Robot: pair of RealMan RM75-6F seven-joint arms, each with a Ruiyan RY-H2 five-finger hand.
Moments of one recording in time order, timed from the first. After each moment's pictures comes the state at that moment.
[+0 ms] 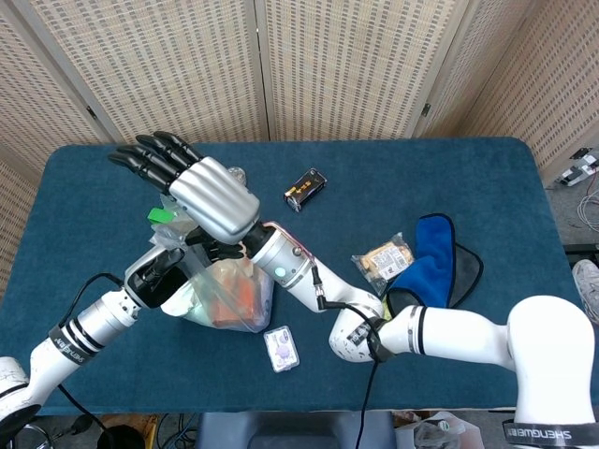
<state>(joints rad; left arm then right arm) -0.78 -0.89 -0.14 -1.90 1.63 1.04 -1.97 1.33 -1.50 0.56 -1.53 -1.20 0.96 0.01</state>
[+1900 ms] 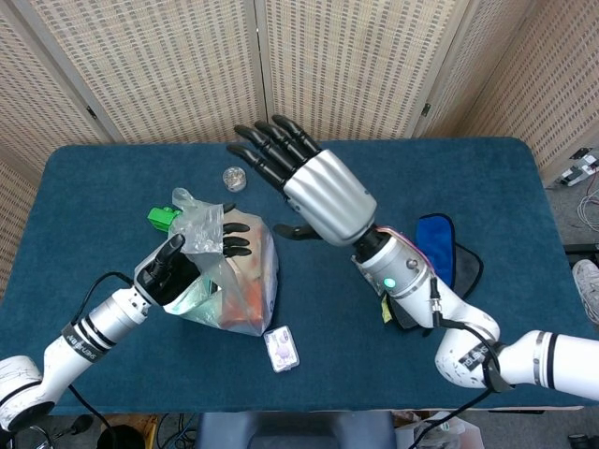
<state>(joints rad) -0.80 -0.94 -0.16 -1.91 1.56 1.01 -1.98 1.03 -1.06 0.45 -1.91 -1.23 1.08 -0.16</state>
